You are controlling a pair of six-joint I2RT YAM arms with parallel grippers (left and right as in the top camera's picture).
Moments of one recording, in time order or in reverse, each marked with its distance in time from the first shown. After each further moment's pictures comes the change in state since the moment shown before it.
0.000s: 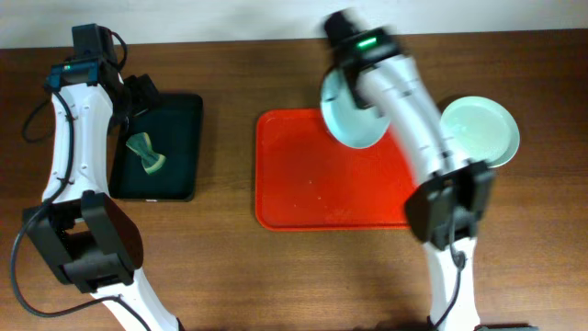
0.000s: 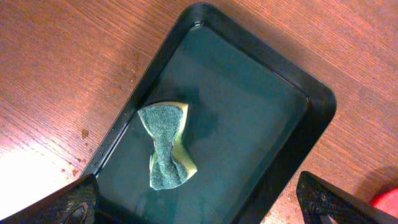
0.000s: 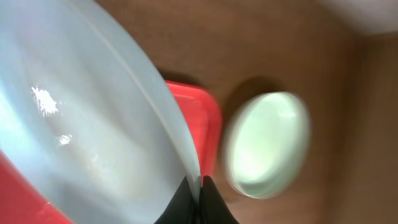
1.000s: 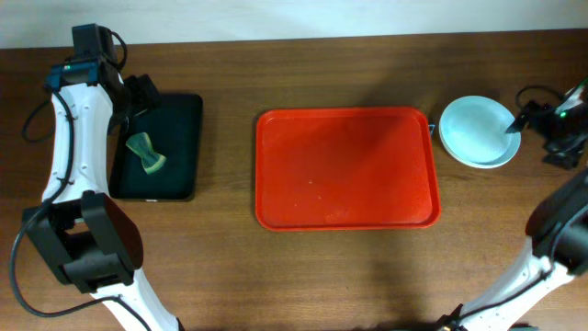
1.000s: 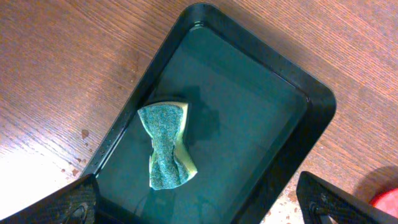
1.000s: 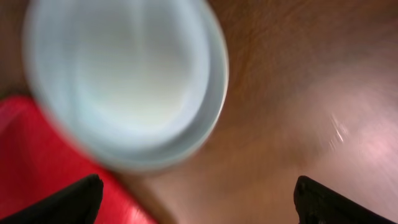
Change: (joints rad) left arm 0.000 0.000 0.000 0.000 0.000 0.000; right arm -0.876 -0.161 -0.347 0.061 -0.639 0.085
